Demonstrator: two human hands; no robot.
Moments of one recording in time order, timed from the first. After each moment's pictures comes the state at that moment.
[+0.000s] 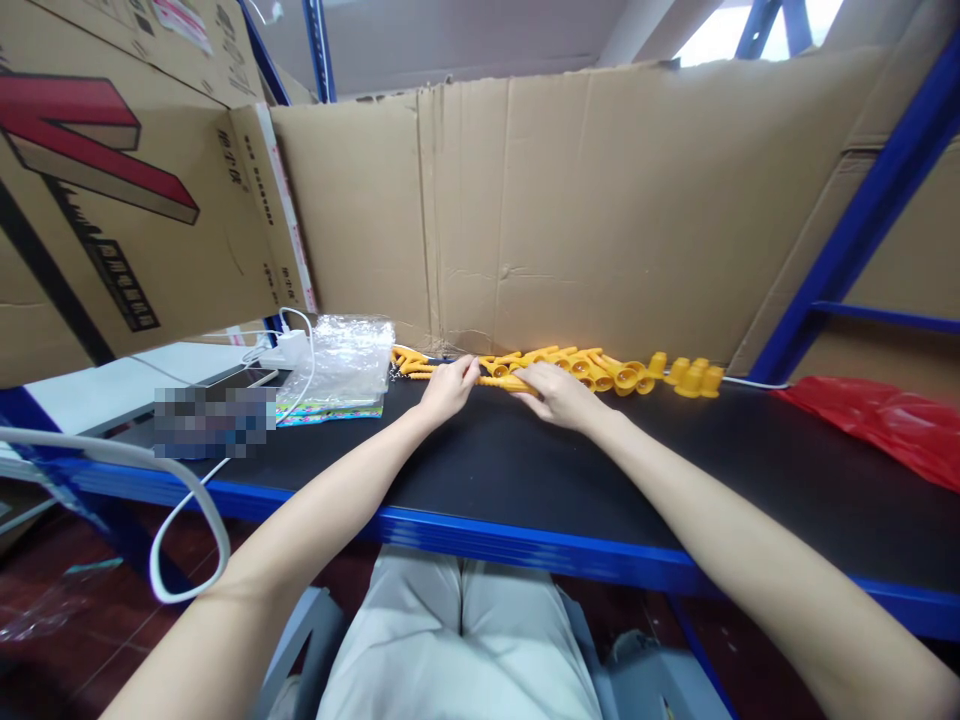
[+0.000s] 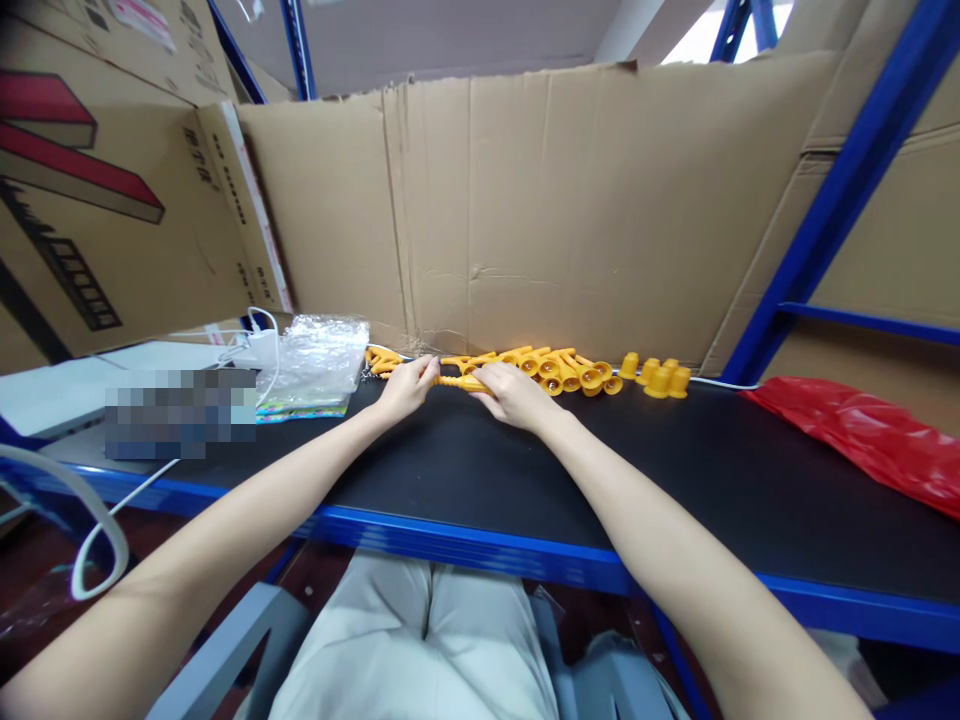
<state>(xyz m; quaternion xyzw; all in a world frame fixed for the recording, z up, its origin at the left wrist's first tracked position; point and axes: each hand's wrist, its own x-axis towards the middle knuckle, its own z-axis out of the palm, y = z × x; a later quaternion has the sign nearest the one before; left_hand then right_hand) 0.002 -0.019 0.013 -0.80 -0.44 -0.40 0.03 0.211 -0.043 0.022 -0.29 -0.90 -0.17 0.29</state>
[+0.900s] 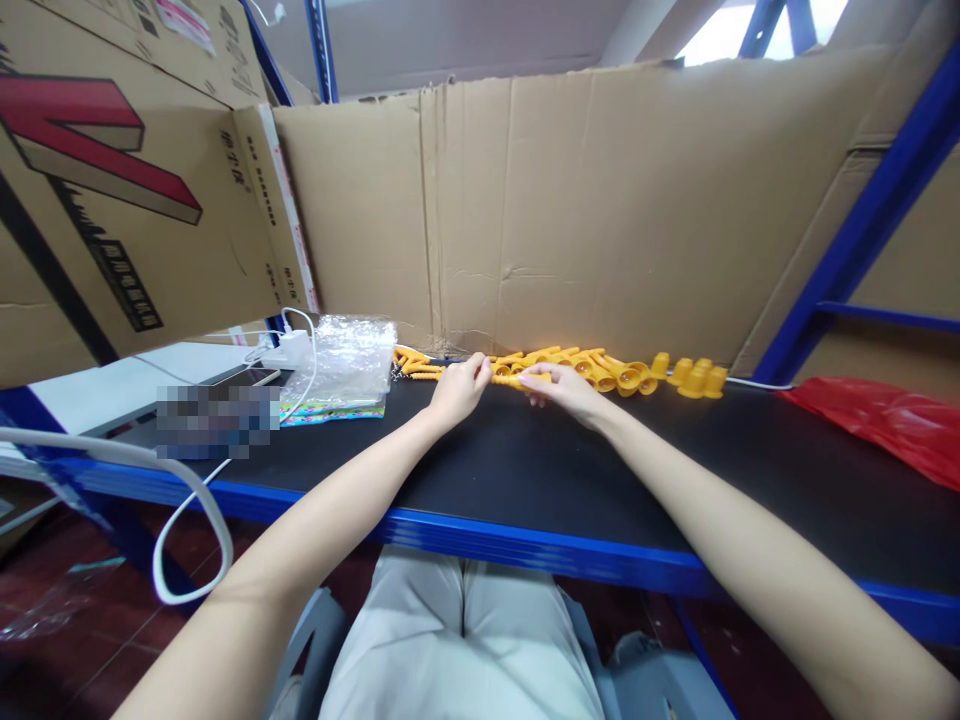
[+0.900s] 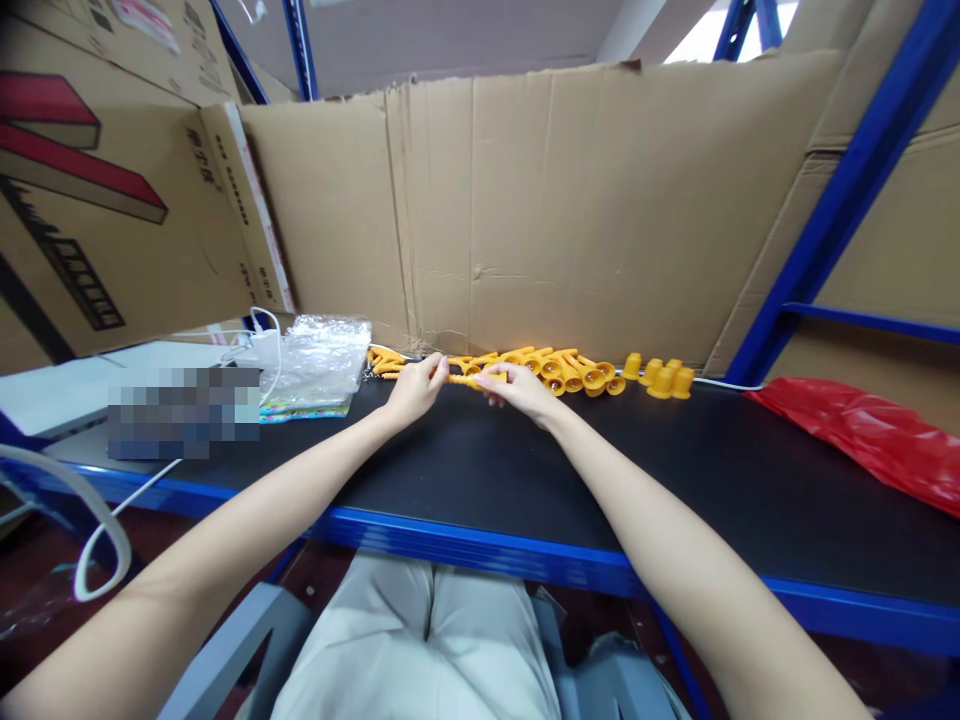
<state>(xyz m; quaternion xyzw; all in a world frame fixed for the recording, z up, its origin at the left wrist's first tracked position) 0.015 -0.025 0.015 -0.79 -0.45 -0.41 0.08 0.207 -0.043 0.025 -0.40 -0.73 0.37 0.41</state>
